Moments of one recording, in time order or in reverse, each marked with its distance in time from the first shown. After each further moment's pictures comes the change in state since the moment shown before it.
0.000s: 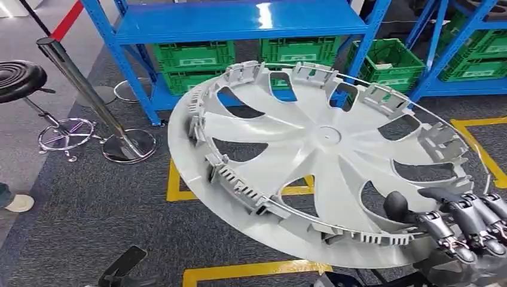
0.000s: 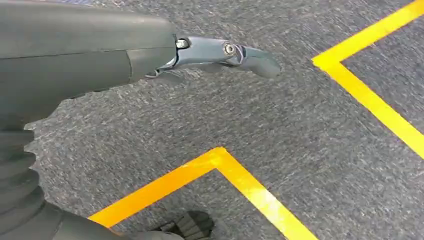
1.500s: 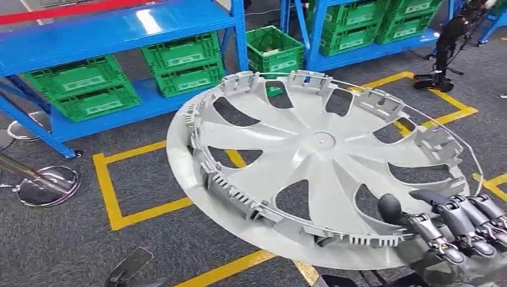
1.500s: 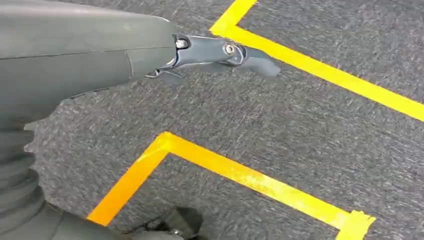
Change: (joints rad) left arm 0.014 -0.007 0.021 -0.014 -0.032 -0.015 0.007; right arm 0.000 -0.008 0.007 0.006 0.000 0.000 -0.021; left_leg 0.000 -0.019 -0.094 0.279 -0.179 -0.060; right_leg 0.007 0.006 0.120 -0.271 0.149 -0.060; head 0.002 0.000
